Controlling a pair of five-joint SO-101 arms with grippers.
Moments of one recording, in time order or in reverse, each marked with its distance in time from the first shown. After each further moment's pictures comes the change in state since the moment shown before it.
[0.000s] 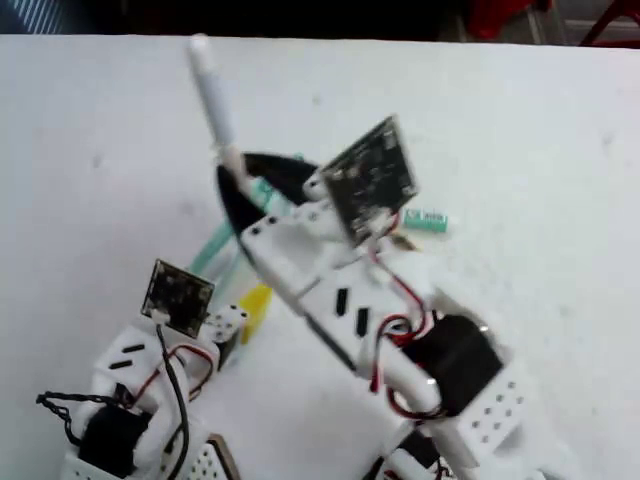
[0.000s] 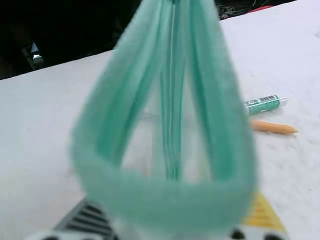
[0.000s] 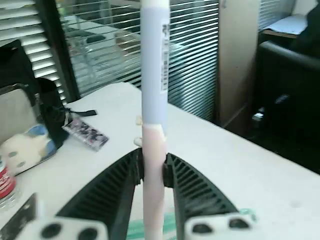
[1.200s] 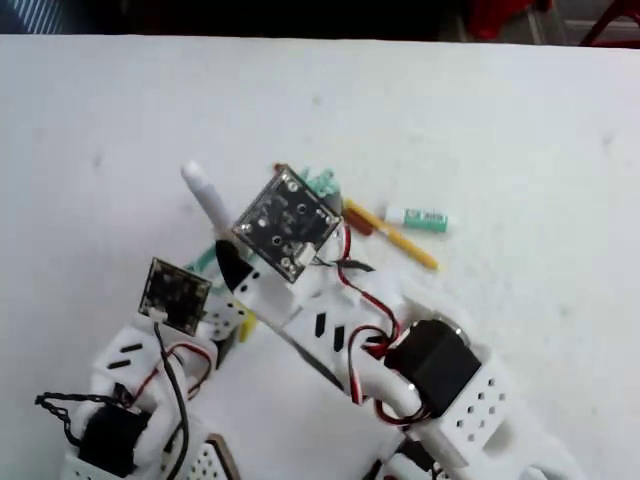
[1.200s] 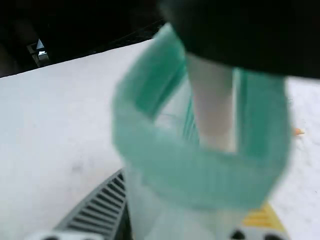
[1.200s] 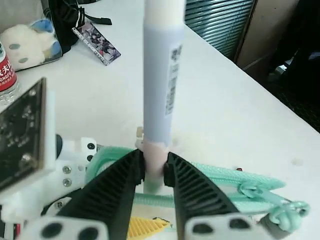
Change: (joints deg) left arm -1.4 0.1 0.1 0.0 0.0; right arm -3.1 -1.1 3.7 13.5 11.3
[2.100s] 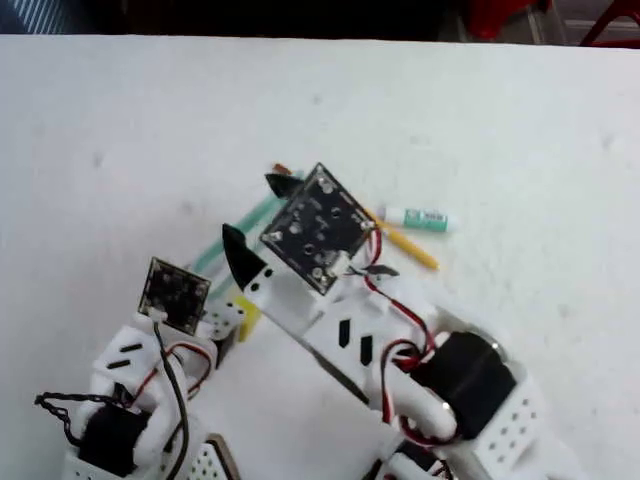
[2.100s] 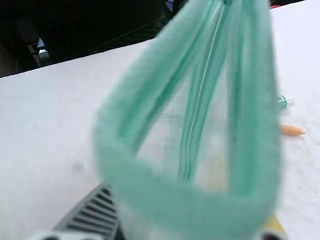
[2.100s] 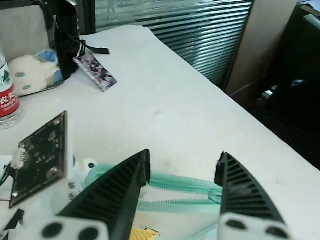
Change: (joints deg) left arm -0.1 0.0 0.0 0.0 0.0; right arm 2.6 -0.4 -8.8 2.9 0.2
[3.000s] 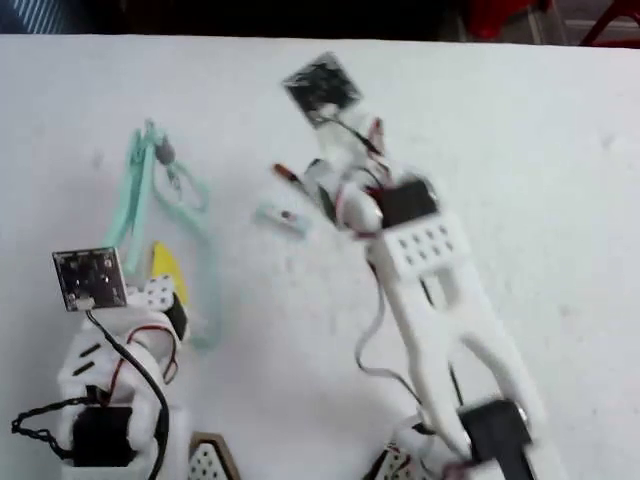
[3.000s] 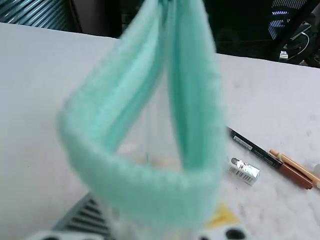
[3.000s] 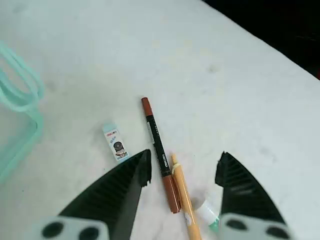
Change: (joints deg) left arm -21.2 0.9 -0.1 -1.7 11.3; right arm 23.3 35.3 -1.1 -9.1 9.3
